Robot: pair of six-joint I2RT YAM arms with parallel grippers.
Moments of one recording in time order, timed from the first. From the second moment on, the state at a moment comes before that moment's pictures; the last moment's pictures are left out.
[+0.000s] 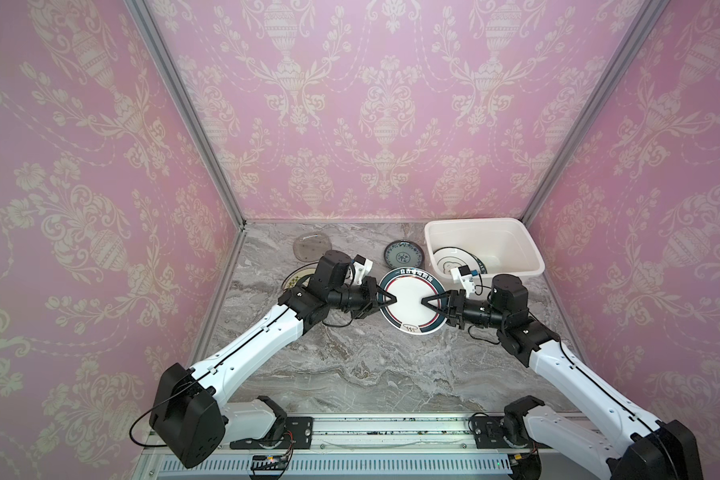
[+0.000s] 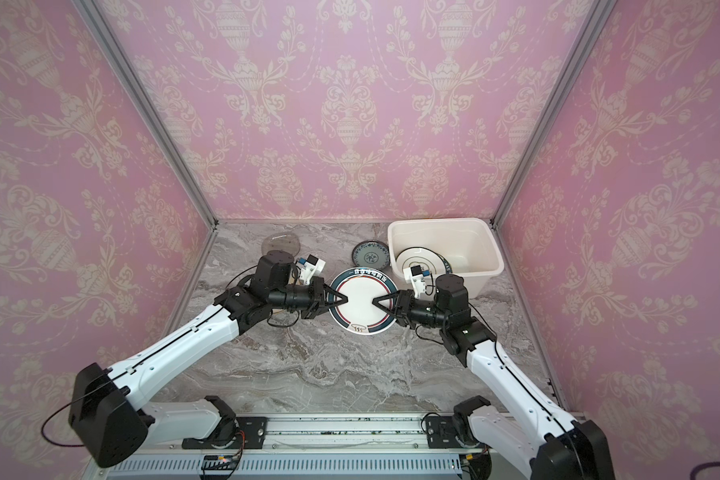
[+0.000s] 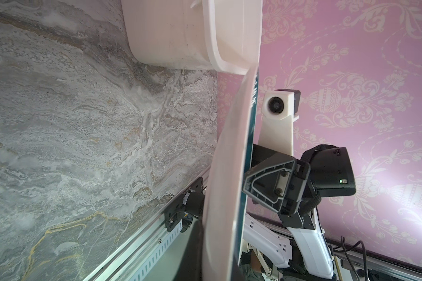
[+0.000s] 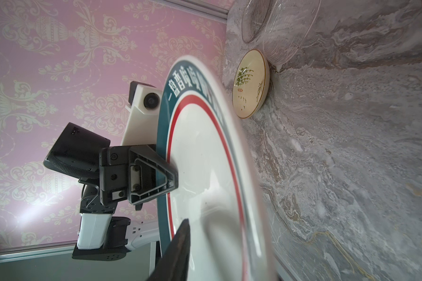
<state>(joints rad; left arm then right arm) -0.60 1.28 1.03 -0.30 0.67 -1.10 0.33 0.99 0.63 0.02 -0.80 1.10</state>
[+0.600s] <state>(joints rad) -0.59 1.27 1.01 -0.29 0.66 -1.11 0.36 0.99 0.63 0.04 -0.73 1.12</state>
